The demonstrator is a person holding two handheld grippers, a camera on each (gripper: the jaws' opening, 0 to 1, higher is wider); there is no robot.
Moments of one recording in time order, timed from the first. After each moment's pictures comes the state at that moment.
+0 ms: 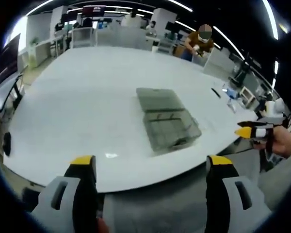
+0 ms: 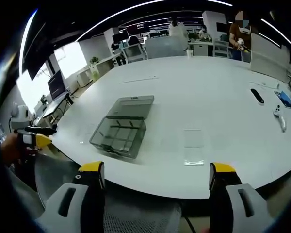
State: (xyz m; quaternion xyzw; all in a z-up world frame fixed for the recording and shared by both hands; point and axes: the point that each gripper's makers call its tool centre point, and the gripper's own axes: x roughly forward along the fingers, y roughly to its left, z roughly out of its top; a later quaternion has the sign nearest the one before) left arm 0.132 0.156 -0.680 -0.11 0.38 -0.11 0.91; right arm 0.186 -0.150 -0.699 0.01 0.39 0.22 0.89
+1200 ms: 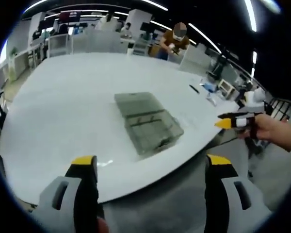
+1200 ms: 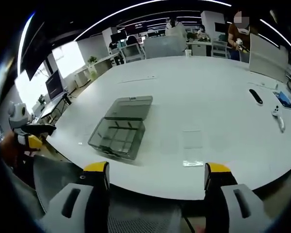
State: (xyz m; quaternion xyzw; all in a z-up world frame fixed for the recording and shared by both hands) left arm 0.134 0.143 -0.669 -0.09 0.36 -0.21 0.90; right arm 0.190 -0.146 -0.697 0.00 0.39 0.21 0.89
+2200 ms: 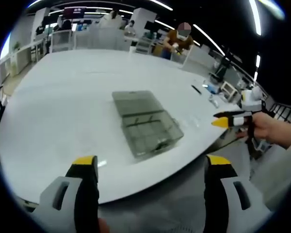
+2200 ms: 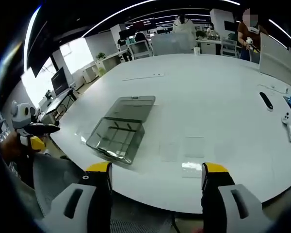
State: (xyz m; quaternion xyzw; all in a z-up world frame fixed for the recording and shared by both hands) left arm 0.146 0.122 -0.676 -0.10 0.36 -0.20 0.90; right arm 0.222 -0.150 -0.709 0.00 0.40 0.25 0.88
